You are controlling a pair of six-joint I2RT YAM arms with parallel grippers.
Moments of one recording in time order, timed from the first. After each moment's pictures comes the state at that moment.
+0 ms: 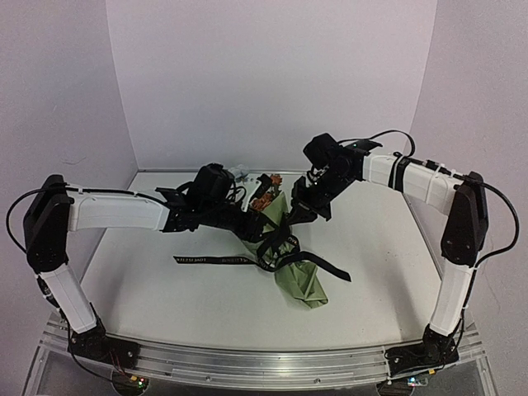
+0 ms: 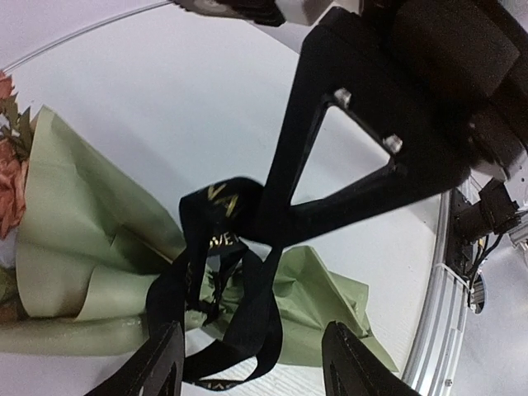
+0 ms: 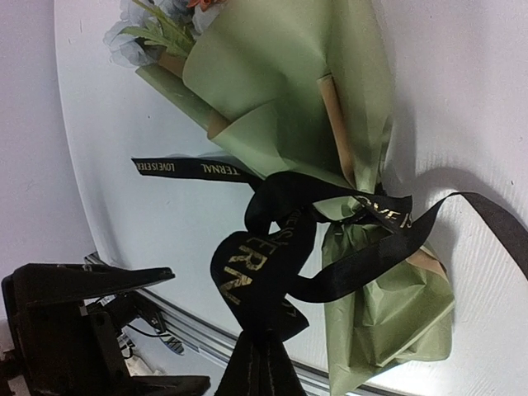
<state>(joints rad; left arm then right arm) -0.88 1.71 1.18 -0.01 0.34 -0.21 0.68 1.92 1.74 -0.93 -0.39 0.85</state>
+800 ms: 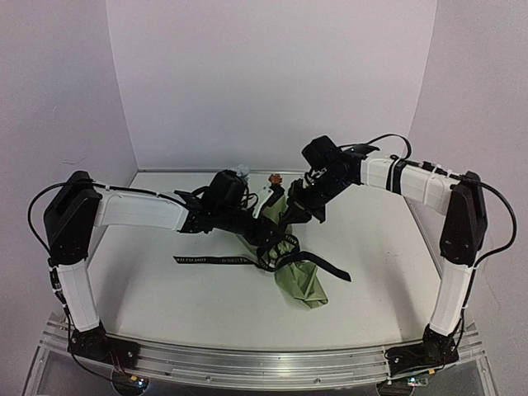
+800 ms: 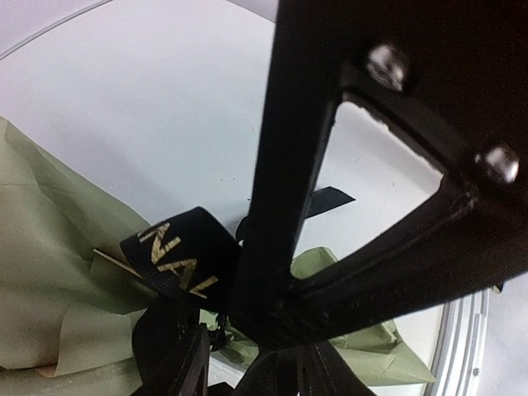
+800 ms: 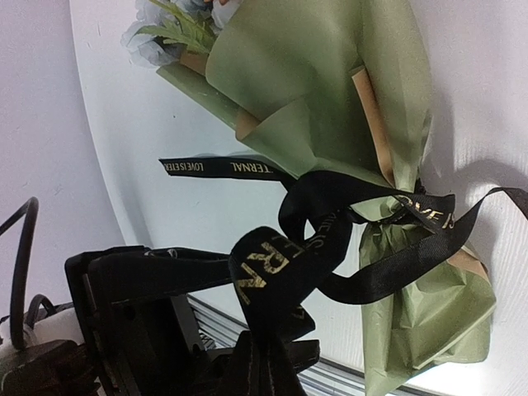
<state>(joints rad) -0.88 1.87 1.27 0.01 0.39 -0.12 0.68 1.92 1.71 -0.84 -0.46 0.94</state>
